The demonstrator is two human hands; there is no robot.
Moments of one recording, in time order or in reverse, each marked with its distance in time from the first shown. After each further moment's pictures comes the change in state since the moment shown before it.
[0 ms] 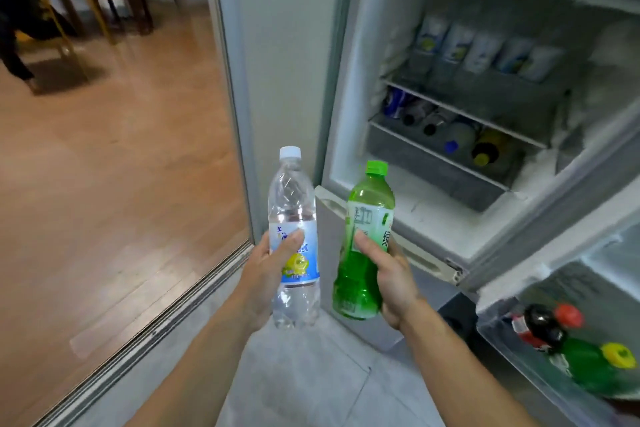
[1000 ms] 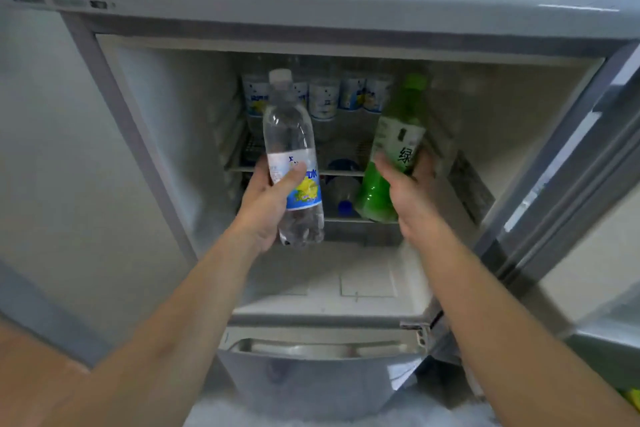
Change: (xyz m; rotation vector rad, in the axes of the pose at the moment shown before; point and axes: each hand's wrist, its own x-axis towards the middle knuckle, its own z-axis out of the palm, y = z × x) left_hand 0.339 0.122 0.241 0.164 -0.572 0.140; right_hand 0.219 -0.213 -0.144 -0.037 0.844 -0.573
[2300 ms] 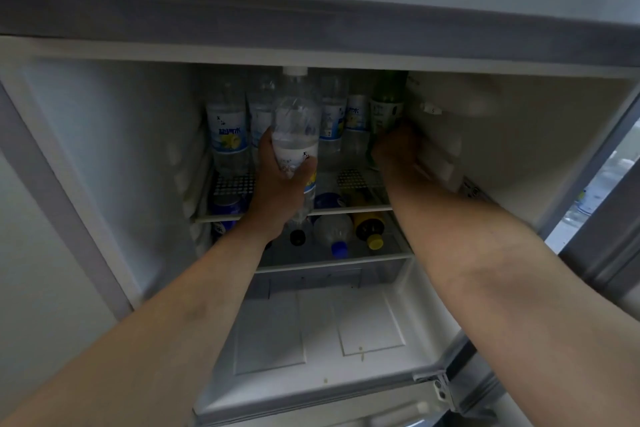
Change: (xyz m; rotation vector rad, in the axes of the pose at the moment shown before) left_hand 0.132 -0.013 0.020 0.304 -0.124 0.446; right_hand 0.213 0.019 0.033 -0.851 0.487 -0.089
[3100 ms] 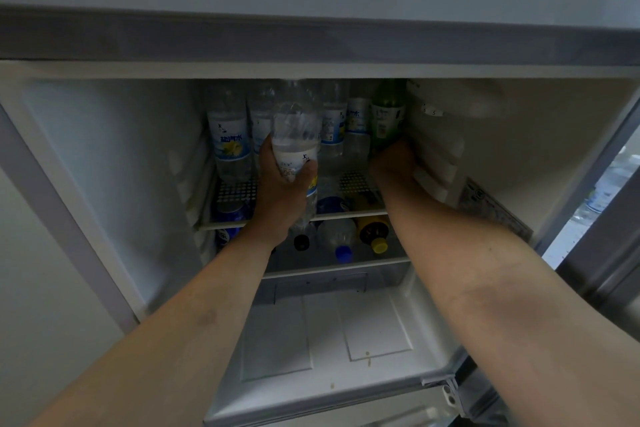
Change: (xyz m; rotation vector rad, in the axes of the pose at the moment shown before) left_hand 0.007 -0.007 0.006 -0.011 0.045 -0.023; right_hand -0.018 0.010 0.006 0.050 -0.069 0.048
